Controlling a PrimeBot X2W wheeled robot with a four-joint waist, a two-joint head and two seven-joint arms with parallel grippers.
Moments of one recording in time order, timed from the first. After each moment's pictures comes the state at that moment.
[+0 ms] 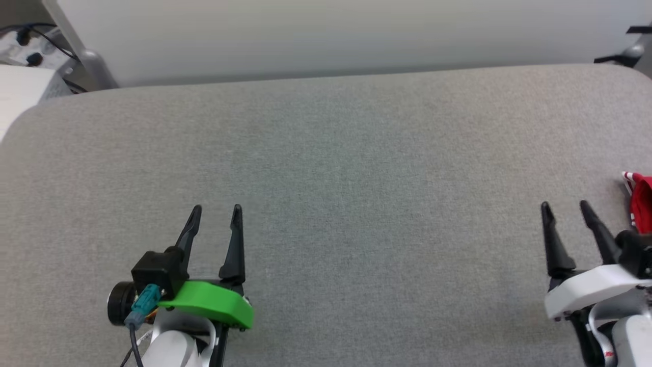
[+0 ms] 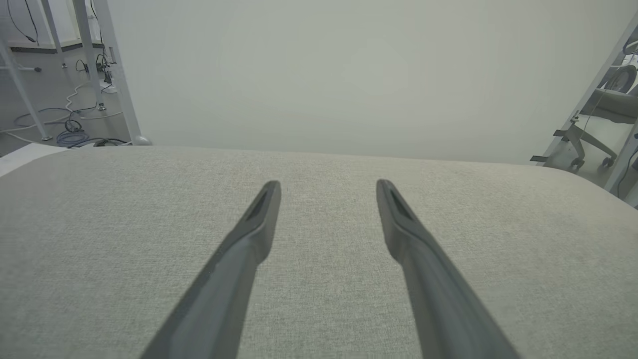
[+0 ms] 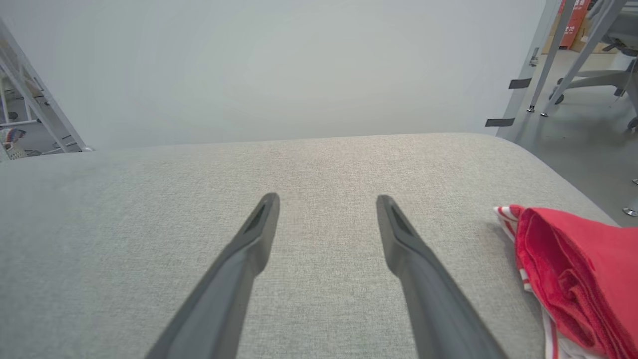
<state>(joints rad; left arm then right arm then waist) -0.12 0.24 -0.31 0.09 -0.42 0.13 -0.25 -0.13 -0.21 -0.03 0.21 0.28 0.13 -0.17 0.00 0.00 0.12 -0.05</state>
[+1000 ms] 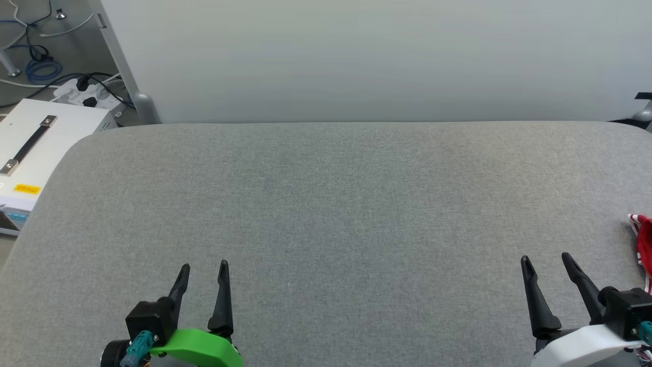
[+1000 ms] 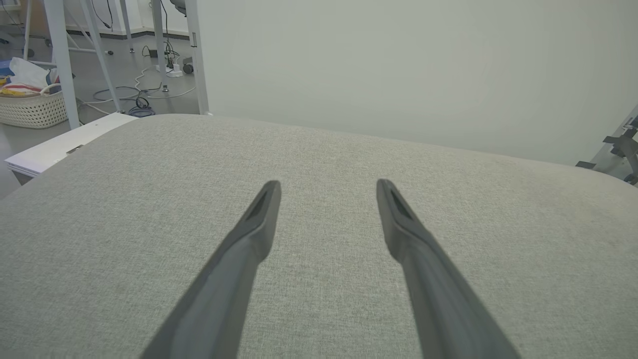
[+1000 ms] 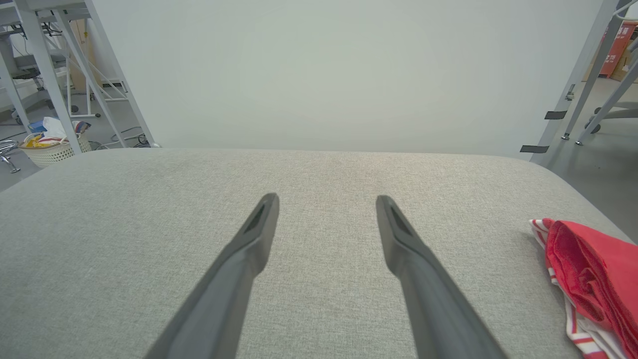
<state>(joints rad) 0.04 0.23 -0.26 0.13 -0.43 0.13 -0.26 0.18 -0.10 -0.03 -0.18 0.18 0.13 0.00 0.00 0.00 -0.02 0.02</state>
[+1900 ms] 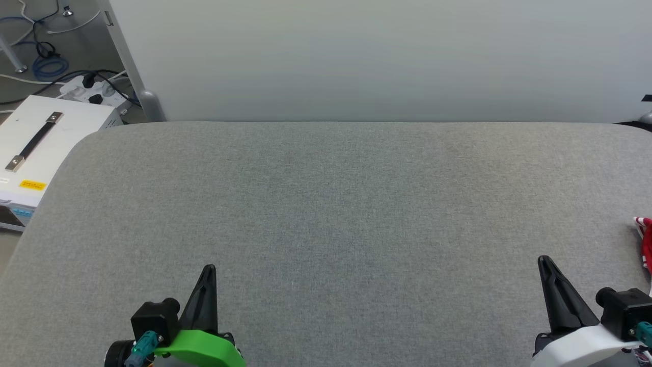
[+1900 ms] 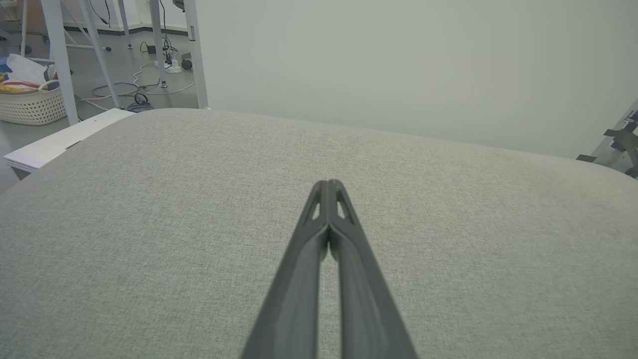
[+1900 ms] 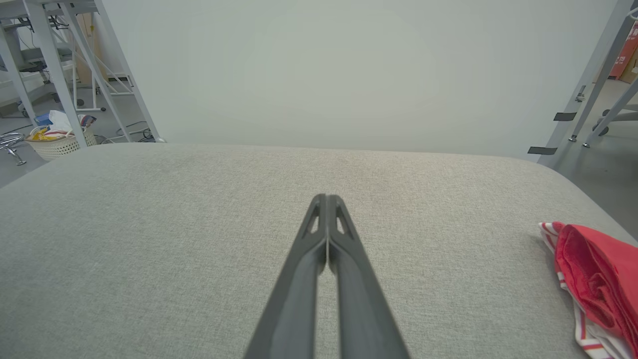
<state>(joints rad) 0.04 0.21 -0.25 0.15 -0.41 0.10 -0.25 0.18 -0.10 -0.02 -0.18 0.17 0.13 0.00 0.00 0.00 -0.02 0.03</state>
